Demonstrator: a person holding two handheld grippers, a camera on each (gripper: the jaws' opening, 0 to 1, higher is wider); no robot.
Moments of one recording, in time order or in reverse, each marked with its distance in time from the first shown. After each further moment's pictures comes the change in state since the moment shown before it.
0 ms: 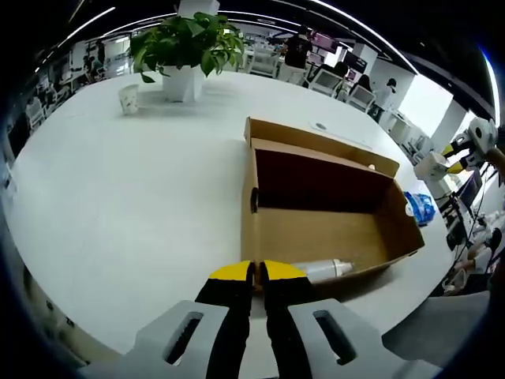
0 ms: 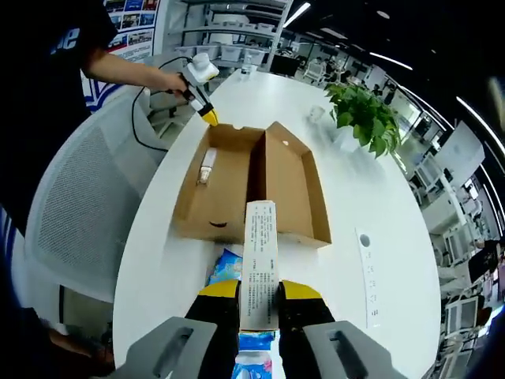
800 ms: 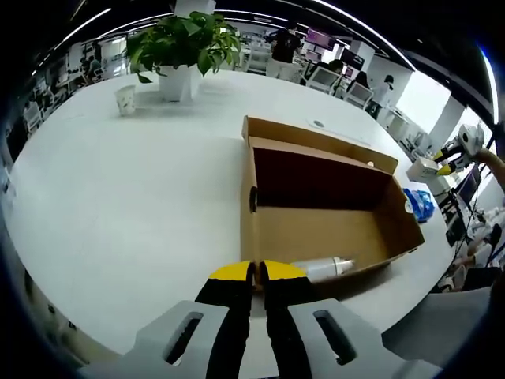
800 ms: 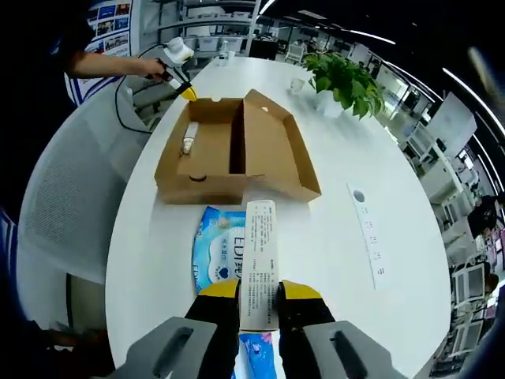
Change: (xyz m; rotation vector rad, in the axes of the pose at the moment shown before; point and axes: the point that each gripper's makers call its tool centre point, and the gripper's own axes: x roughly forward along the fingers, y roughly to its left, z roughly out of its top) left arm 0.003 0.000 0.000 0.015 0.012 -0.008; right arm 0.002 -0.020 -0.074 0.110 0.079 -0.016
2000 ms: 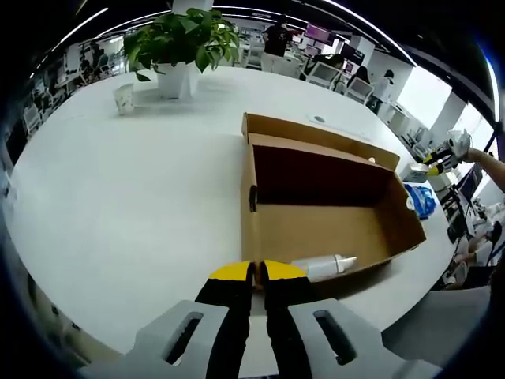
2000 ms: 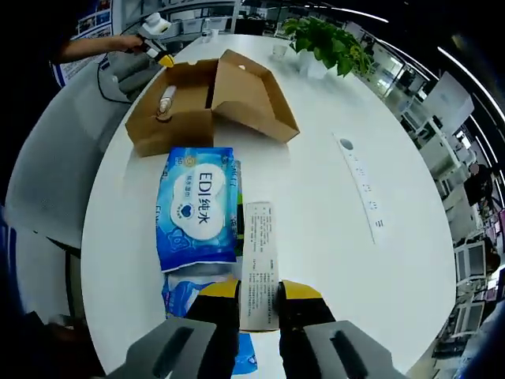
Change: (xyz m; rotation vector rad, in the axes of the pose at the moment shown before) left arm 0.001 0.000 -0.001 0.012 0.029 0.010; right arm 0.025 -0.040 -0.087 0.048 0.114 -0.012
